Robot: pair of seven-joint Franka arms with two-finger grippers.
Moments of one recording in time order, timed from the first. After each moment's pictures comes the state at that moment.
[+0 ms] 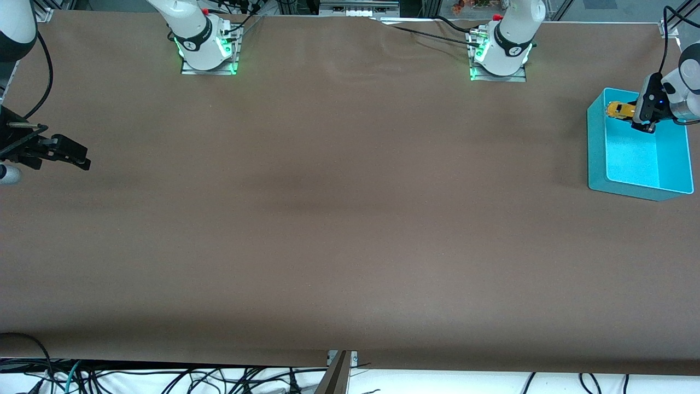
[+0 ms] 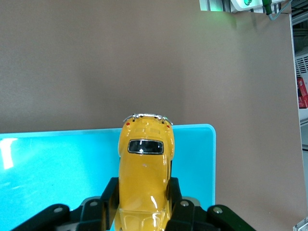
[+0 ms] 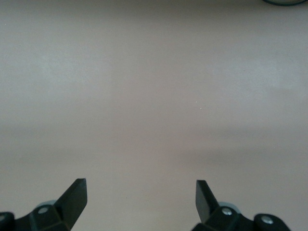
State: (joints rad) left arm 0.22 0.08 0.45 -2.32 0.26 2.06 2.25; right arm -0.06 0.14 0.04 -1.51 -0.04 1.66 -0.03
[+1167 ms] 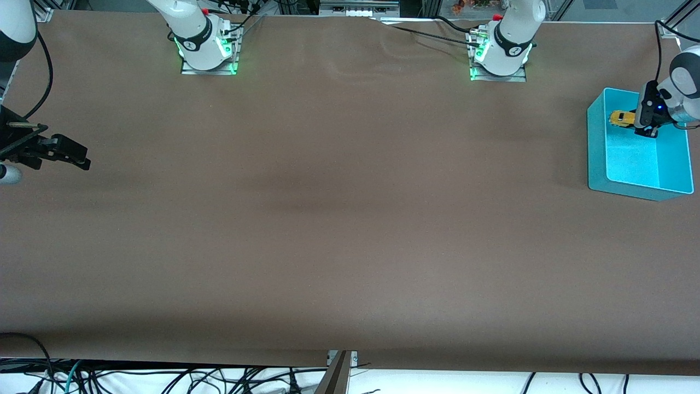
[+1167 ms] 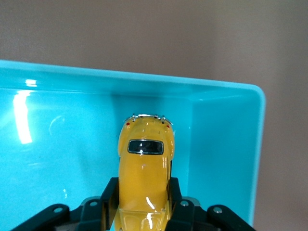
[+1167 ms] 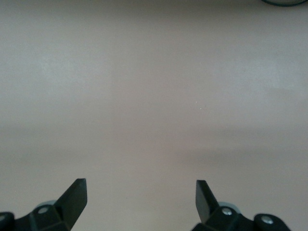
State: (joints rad) left arm 0.29 0.22 0.48 -2.38 0.21 2.36 2.27; right arm -0.06 0.14 0.04 -1.50 -0.04 1.66 -0.03
